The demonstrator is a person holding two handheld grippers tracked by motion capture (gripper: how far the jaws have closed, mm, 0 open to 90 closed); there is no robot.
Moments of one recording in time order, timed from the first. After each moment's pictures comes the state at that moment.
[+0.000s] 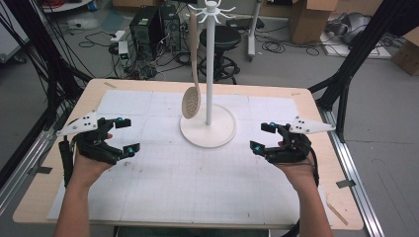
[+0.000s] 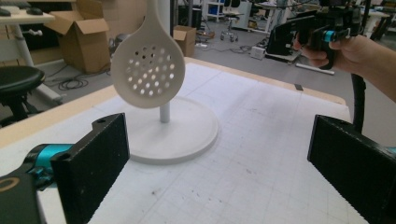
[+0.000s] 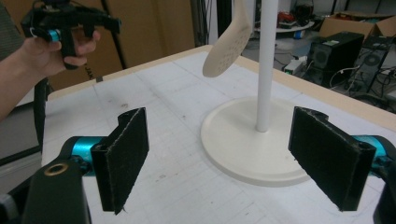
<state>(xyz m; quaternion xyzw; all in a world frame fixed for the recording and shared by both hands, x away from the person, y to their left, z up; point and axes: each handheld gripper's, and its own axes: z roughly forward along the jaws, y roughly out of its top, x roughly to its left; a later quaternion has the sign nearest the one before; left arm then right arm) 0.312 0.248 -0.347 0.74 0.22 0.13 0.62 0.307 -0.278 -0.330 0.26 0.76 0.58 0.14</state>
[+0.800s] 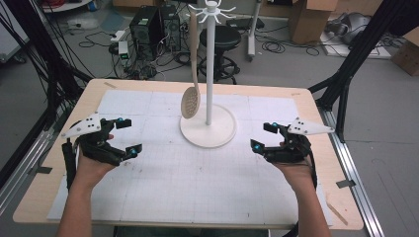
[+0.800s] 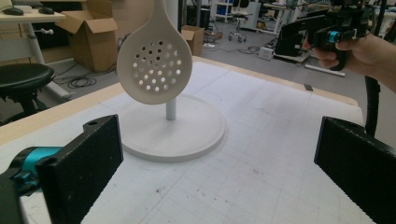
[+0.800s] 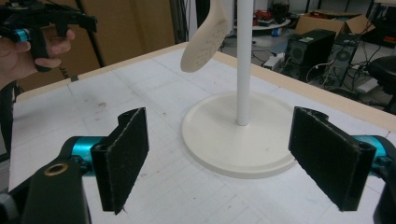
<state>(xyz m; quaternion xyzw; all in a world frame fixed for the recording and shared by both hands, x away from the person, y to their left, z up) 0.311 0.243 -0.350 0.73 0.22 0.14 0.63 0.306 -0.277 -0.336 0.29 0.75 0.57 0.16</state>
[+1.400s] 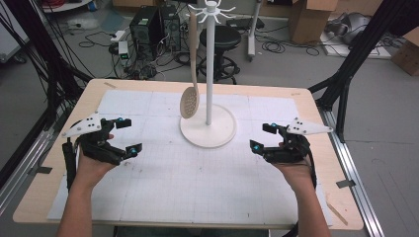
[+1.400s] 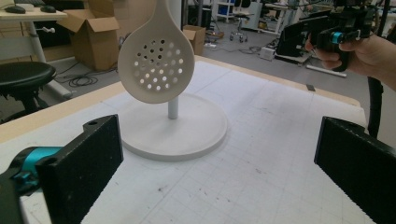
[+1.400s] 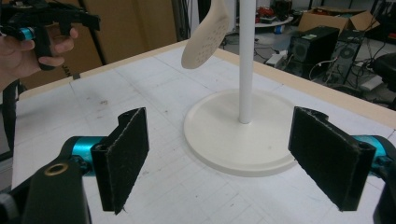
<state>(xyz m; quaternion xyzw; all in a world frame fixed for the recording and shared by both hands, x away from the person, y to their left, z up) 0.313 0.244 -0.353 0.73 0.23 0.14 0.63 0.308 -0.276 -0.338 0.29 0.75 0.57 0.16</state>
